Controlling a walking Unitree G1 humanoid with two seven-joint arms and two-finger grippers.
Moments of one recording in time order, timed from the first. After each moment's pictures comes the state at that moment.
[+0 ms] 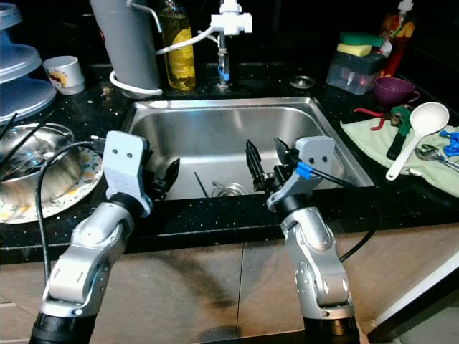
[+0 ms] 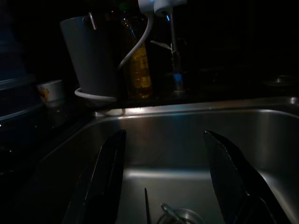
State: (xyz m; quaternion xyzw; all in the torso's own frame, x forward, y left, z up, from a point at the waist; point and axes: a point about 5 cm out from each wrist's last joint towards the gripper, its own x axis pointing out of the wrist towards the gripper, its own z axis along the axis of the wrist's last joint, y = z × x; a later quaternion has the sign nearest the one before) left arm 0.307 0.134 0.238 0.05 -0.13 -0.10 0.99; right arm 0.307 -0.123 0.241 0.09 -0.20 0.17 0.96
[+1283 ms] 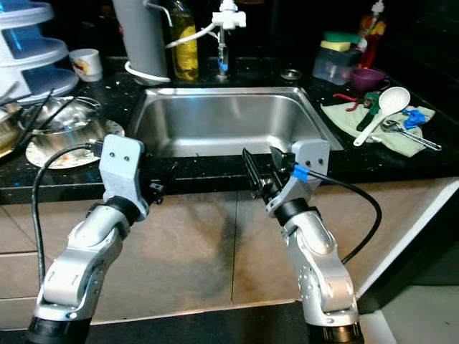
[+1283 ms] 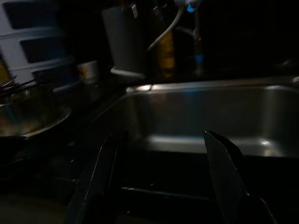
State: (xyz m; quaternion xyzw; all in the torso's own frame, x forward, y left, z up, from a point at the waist) left arm 0.305 0.144 0.227 0.07 -0.10 -0.10 0.99; right arm 0.300 -0.119 0.231 0.09 -0.16 0.20 0.96
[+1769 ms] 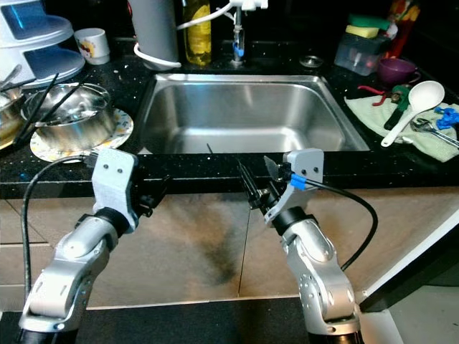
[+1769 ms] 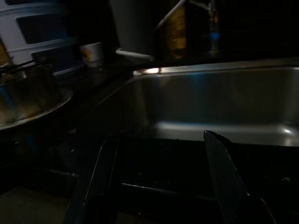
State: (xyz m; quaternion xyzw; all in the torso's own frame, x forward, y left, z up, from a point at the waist) left arm 0.294 0.154 0.217 0.08 -0.09 -0.11 0.99; right arm 0.295 -0.121 0.223 0.08 -0.16 0.19 0.97
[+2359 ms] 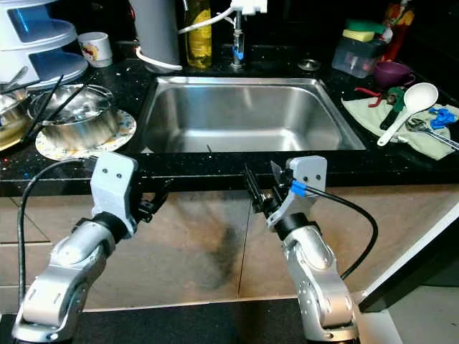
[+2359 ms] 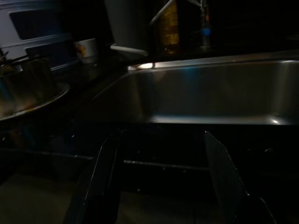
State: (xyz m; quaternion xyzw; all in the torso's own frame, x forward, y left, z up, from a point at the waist) left arm 0.288 0.152 0.216 0.08 -0.08 -0.13 0.99; right arm 0.293 -0.122 0.210 0.09 -0.14 0.18 0.97
